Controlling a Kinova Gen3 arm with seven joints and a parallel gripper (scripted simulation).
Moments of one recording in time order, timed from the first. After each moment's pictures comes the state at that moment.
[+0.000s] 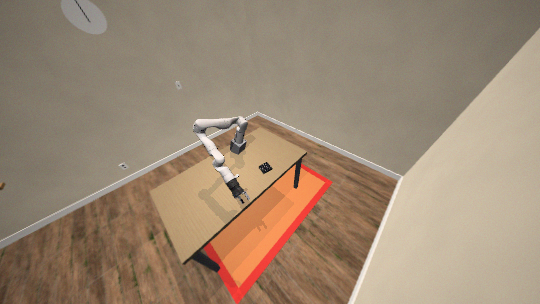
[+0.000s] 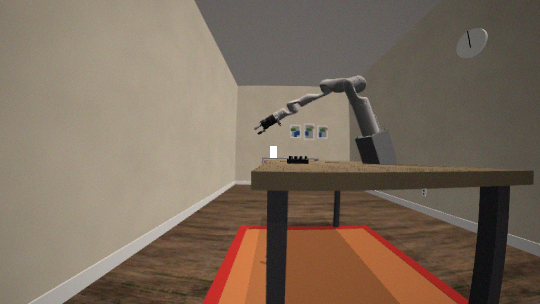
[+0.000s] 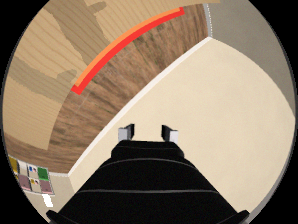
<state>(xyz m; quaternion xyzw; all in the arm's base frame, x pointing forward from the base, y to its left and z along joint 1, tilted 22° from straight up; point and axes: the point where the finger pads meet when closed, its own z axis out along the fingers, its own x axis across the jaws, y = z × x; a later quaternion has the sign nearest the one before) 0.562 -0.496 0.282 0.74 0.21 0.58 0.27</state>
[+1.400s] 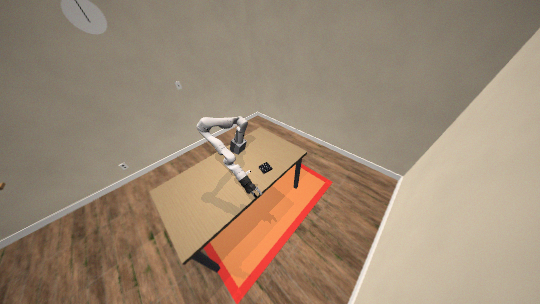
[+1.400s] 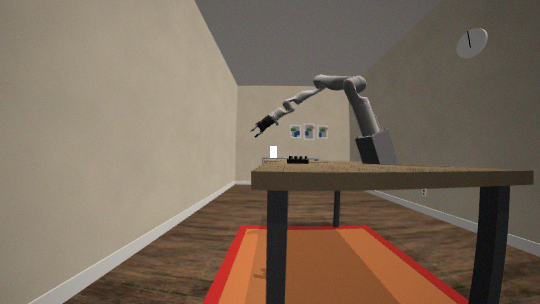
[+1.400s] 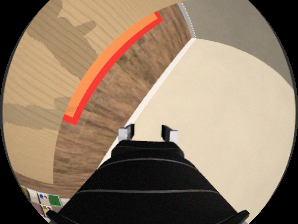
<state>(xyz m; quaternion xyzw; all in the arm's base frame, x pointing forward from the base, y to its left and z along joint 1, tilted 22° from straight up) 0.597 -0.397 0.265 0.78 0.17 0.58 0.16</state>
